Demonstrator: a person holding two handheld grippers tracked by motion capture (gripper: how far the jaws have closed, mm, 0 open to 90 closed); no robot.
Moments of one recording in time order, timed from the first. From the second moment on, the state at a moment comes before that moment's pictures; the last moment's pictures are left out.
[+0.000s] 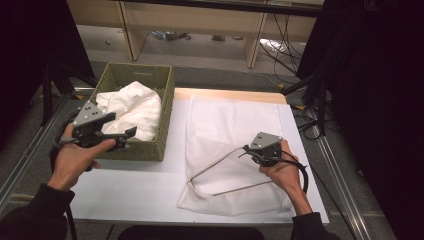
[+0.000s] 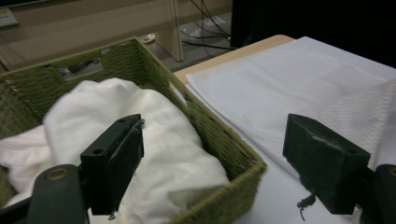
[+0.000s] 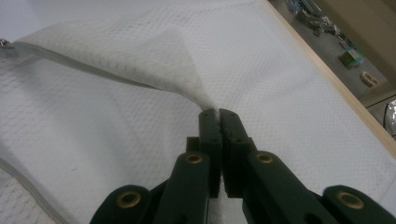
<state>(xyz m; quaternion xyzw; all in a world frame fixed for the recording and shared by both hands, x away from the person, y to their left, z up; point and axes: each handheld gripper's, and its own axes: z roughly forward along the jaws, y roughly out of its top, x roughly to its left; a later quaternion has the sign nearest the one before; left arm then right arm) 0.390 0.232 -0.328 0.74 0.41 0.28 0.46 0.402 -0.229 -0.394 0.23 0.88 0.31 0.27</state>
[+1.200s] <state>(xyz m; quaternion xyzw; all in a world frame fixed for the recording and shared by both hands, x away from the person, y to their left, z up) 0.555 0.237 -0.401 0.82 0.47 0.14 0.28 0.408 -0.231 -0.369 0.22 0.87 0.32 0.30</state>
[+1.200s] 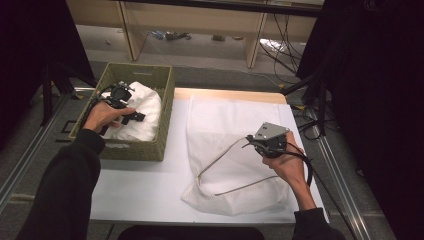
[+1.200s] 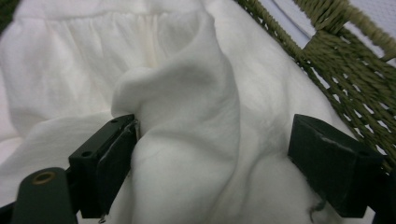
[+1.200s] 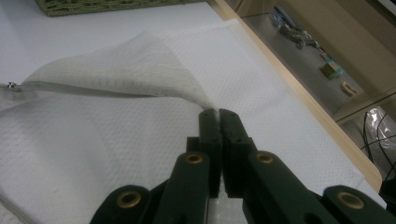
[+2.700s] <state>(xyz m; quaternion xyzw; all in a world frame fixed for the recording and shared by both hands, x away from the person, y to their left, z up) 0.582 0.234 -0.440 0.79 0.55 0.20 0.17 0.411 -0.231 -0.373 0.22 0.88 0.32 0.29</state>
